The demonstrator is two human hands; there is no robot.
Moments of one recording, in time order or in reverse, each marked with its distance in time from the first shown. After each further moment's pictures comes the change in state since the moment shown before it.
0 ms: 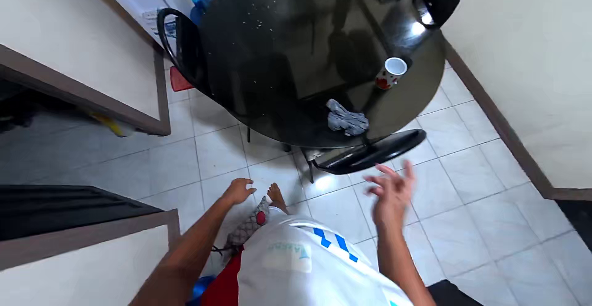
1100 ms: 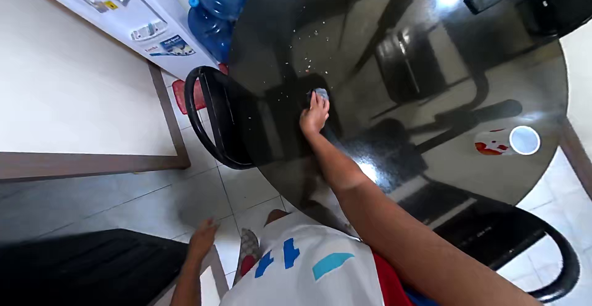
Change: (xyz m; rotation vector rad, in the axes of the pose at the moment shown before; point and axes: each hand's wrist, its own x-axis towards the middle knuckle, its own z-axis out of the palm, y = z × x) left_hand 0.089 -0.232 -0.307 -0.478 0.258 -0.428; right_hand 0.366 0.186 0.608 -0.970 -0.167 0.003
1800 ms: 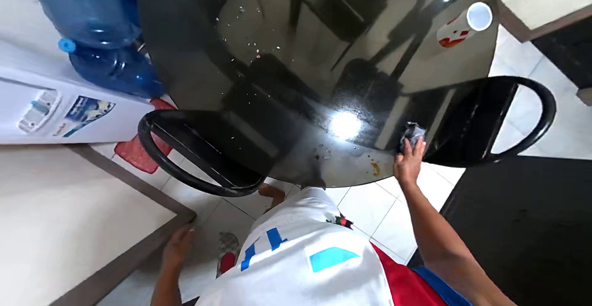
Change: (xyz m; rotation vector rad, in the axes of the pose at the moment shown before) left_hand 0.206 0.055 -0.194 0.405 -0.178 0.286; right_hand -0.299 0.238 -0.114 -0.283 0.315 0.540
